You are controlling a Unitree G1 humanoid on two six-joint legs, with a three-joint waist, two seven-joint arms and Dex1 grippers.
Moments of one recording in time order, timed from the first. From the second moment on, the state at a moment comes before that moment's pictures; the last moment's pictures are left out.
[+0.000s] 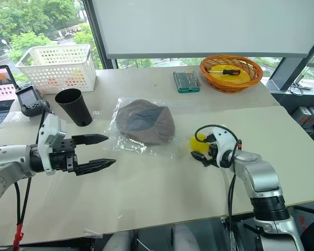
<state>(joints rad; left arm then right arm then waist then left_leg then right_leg) -0.19 0.93 0.26 -0.53 -0.85 0.78 -0.88 -0.44 -0.53 -0.02 -0.08 0.31 0.90 0.47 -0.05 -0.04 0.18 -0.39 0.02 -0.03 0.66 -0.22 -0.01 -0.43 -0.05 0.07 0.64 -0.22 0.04</state>
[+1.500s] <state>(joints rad) -0.18 0.90 0.27 -0.54 -0.86 0.79 -0.79 -1.18 -0.44 -0.13 1.04 0.08 0.28 0.12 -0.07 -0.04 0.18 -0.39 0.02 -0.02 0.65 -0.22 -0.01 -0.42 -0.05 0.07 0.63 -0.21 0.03</state>
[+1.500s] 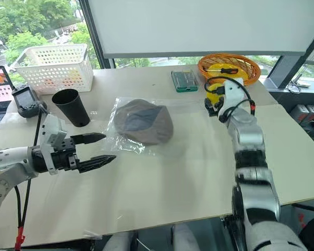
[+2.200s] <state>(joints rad) -0.08 0.87 0.35 -0.66 -0.99 0.86 -0.64 -1.21 -0.44 -0.19 1.39 -0.07 0.09 0.07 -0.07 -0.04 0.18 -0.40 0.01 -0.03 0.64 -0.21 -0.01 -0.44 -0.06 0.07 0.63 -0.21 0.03</state>
